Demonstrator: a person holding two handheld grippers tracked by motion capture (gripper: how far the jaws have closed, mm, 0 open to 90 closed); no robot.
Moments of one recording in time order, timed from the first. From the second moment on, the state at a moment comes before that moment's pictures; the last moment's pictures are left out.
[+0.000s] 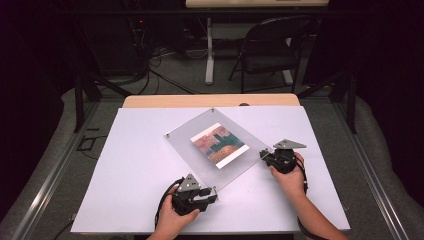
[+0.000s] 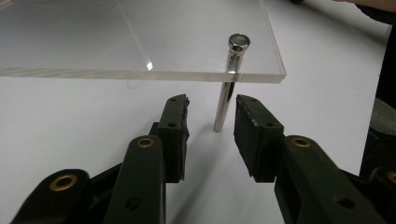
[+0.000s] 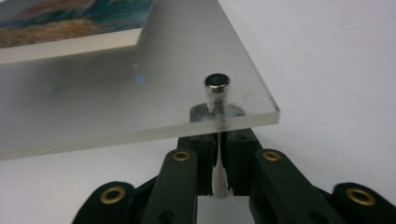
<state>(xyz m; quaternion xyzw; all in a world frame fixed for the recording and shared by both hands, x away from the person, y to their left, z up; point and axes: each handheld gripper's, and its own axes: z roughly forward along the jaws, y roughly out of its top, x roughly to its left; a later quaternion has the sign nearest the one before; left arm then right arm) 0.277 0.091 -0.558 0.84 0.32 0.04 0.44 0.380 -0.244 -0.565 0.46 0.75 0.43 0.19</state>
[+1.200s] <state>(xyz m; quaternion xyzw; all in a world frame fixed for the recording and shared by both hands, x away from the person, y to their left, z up) 0.279 0.125 -0.536 0.82 0.35 0.06 0.45 0.348 -0.226 -0.546 0.43 0.76 0.46 0.16</state>
